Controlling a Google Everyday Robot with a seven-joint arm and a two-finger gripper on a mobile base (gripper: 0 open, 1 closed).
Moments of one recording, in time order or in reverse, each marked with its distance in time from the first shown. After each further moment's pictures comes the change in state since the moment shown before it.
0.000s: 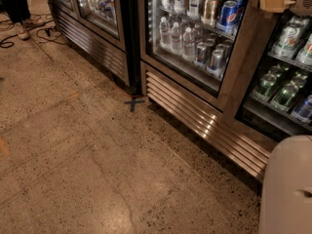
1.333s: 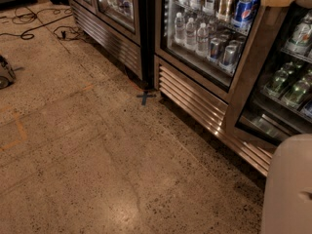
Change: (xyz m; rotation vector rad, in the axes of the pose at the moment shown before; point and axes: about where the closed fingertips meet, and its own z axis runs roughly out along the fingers) arm -0.024 0.012 -0.016 0.001 -0.001 0.000
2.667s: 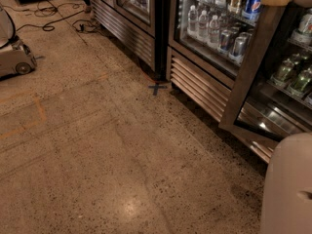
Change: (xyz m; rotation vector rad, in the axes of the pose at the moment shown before) arm -0.004 0.002 0.002 0.000 0.000 0.000
